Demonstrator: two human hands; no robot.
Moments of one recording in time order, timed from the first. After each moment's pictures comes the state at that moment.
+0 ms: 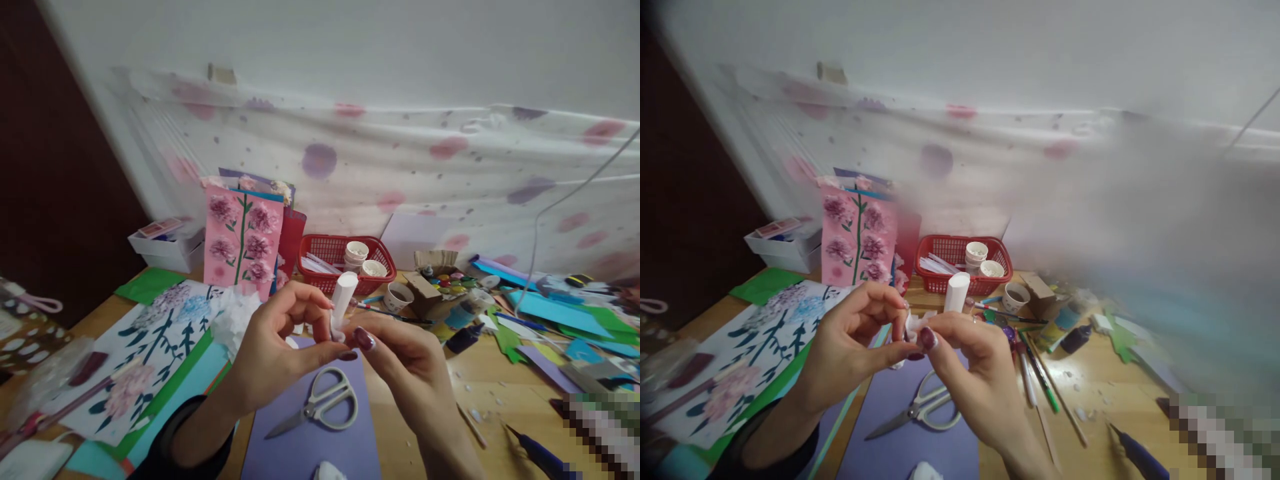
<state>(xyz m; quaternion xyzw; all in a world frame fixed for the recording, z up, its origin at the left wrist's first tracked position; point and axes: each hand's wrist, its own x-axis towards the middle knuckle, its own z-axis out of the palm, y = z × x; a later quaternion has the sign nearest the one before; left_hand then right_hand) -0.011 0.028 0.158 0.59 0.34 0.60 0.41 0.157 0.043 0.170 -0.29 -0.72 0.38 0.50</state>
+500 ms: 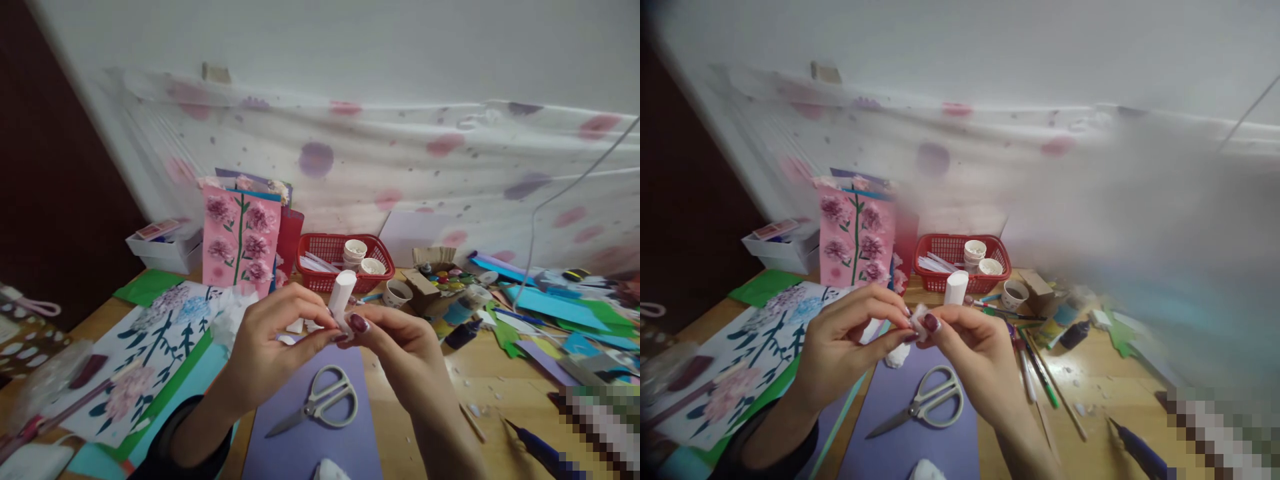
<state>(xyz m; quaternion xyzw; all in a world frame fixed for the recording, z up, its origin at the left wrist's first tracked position) -0.020 0.034 0.159 0.72 0.32 0.60 0.15 0.157 0.054 0.160 -0.28 -0.59 0.57 0.51</state>
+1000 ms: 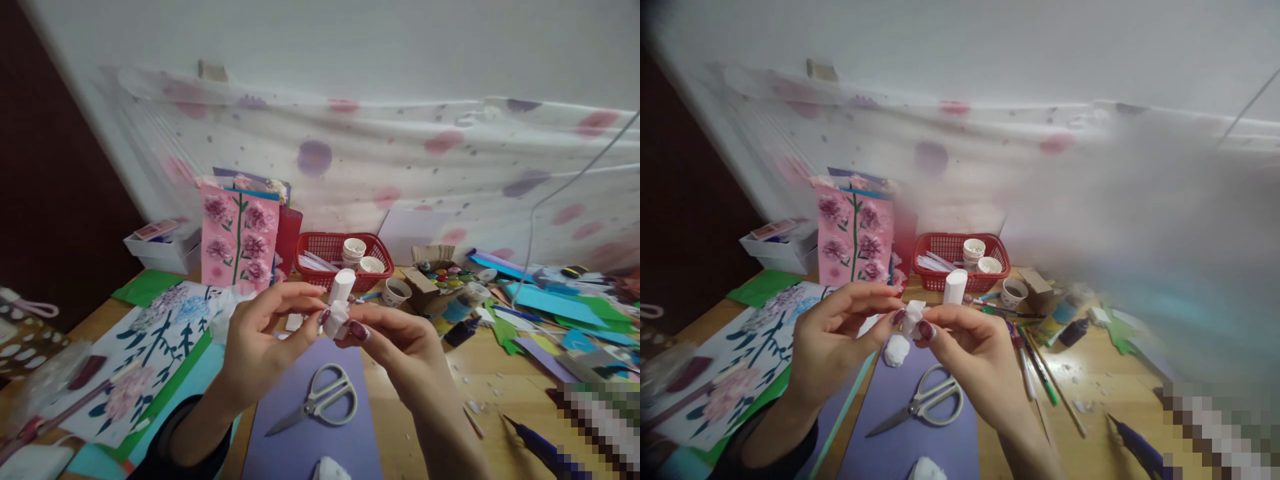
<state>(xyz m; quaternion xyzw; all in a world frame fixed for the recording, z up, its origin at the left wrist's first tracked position) -0.015 0.029 0.153 0.61 0.39 0.65 0.22 0.158 0.052 0.160 -0.28 -0.58 0.57 0.51</state>
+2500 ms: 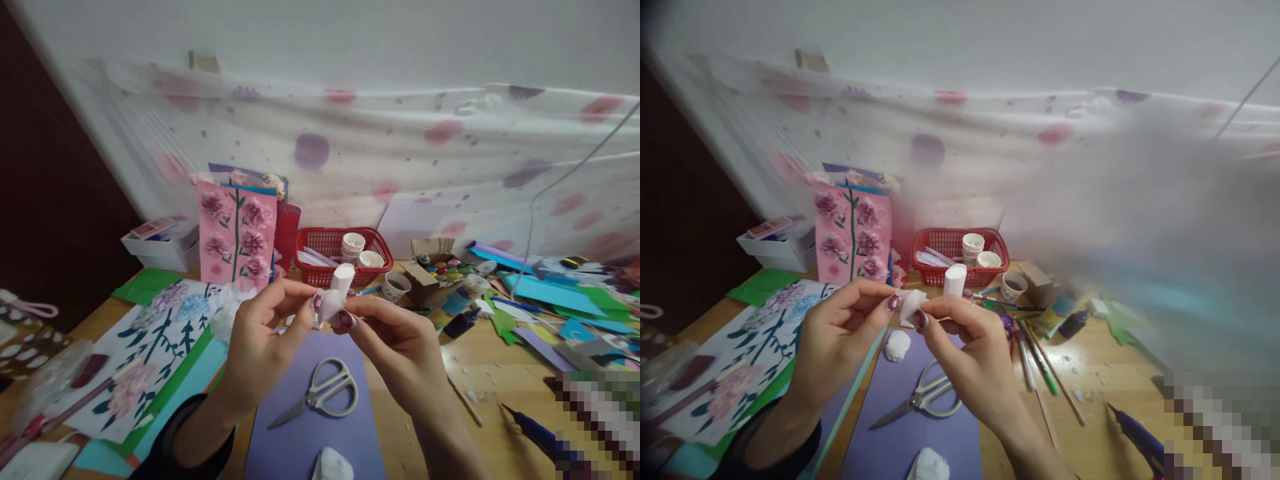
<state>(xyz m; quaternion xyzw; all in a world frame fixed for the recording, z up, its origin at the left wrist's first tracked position) -0.011 0.026 0.158 0.60 0.45 0.61 0.26 0.153 0.046 0.166 -0.34 -0.68 0.40 0.52</state>
